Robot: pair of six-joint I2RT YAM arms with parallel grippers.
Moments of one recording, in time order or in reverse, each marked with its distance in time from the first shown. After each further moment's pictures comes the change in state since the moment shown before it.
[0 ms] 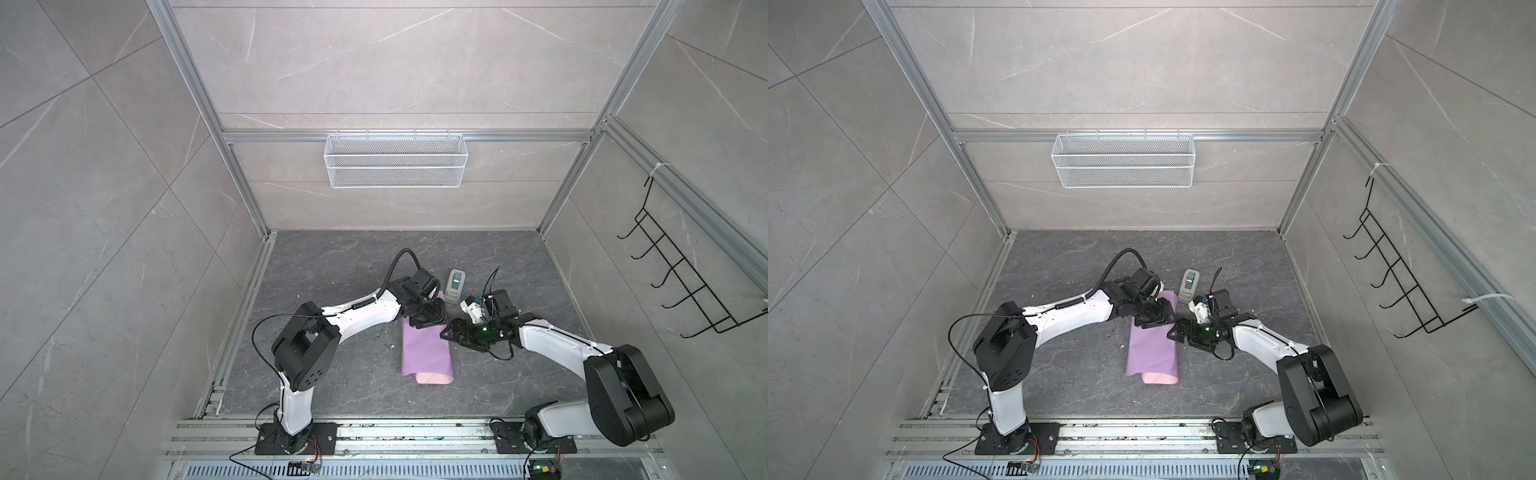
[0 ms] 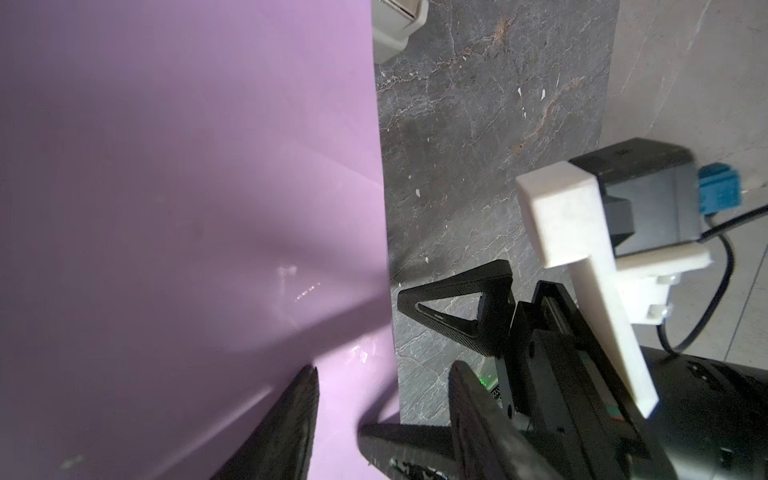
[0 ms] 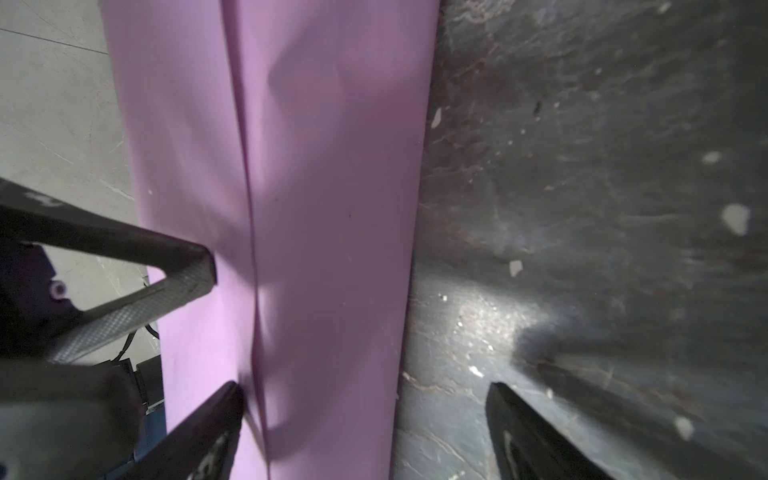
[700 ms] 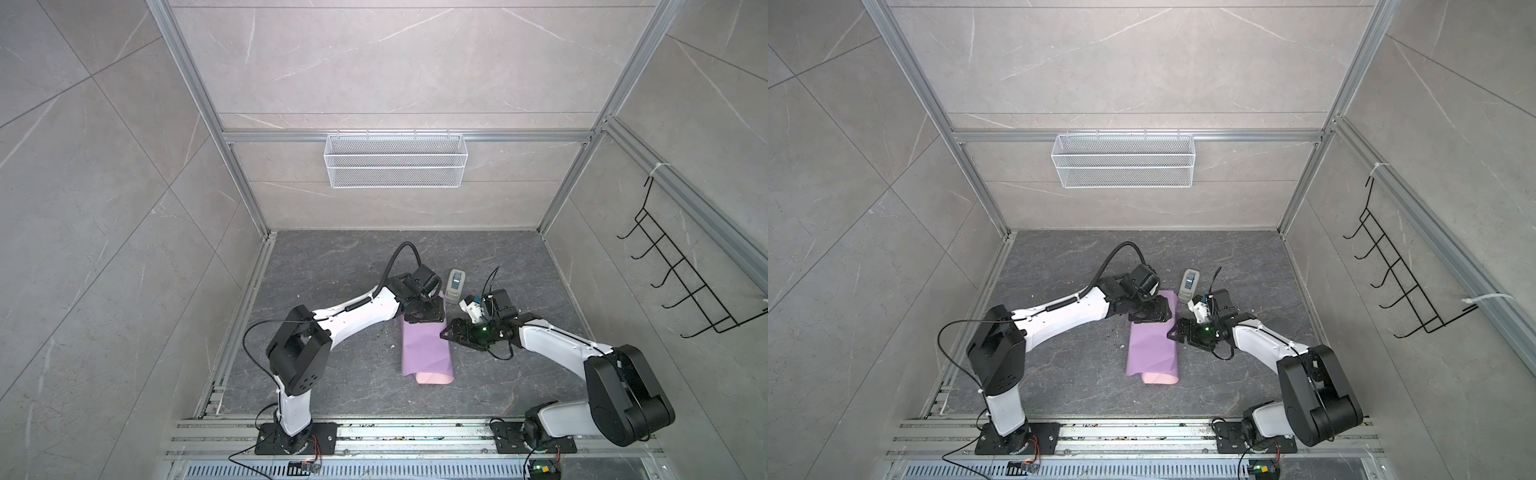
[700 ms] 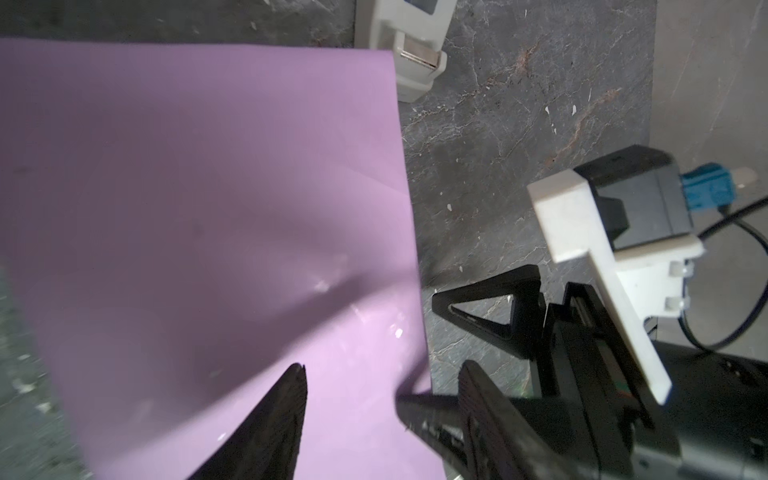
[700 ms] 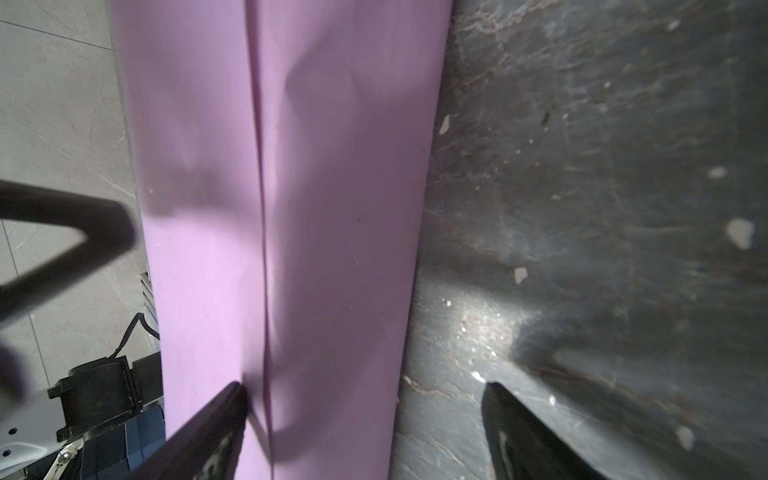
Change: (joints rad) left arm 0.007 -0.105 0.011 -0.134 -0.175 0.101; right arm 0.000 0.003 0.000 0.004 -0.003 -0.015
